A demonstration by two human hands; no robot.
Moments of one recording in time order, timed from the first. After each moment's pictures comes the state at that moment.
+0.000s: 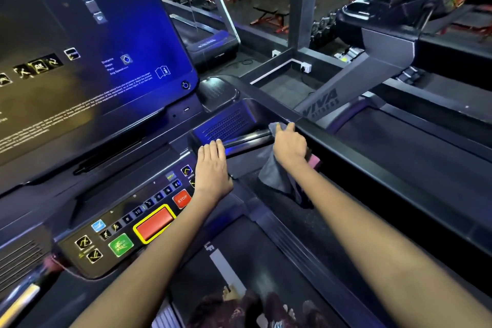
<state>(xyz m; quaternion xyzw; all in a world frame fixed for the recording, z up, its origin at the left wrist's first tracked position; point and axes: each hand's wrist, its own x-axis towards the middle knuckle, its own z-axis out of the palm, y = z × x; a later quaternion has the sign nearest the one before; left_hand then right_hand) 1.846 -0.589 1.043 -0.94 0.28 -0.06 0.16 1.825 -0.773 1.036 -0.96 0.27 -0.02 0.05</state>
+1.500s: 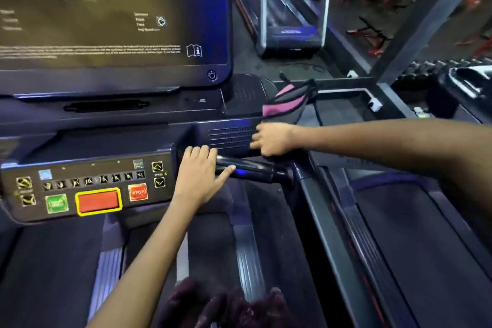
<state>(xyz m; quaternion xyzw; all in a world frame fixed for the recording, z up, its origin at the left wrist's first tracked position) 1.872 -0.632 1.020 -0.97 0.12 -0.20 -0.02 2.000 -0.831 1.063 -0.62 -0.60 0.03 -0.50</state>
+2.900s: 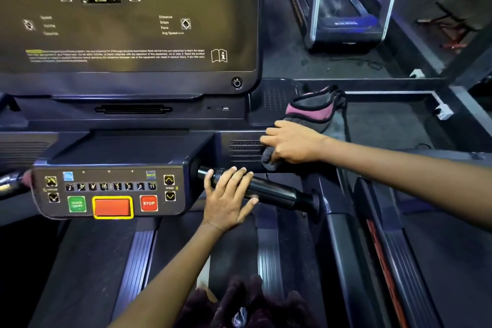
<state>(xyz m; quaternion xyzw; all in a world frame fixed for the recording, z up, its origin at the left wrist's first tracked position) 1.873 -0.655 0.962 -0.92 0.11 -0.37 -0.01 2.028 -0.820 1.069 -0.67 -0.68 -0.07 -0.29</state>
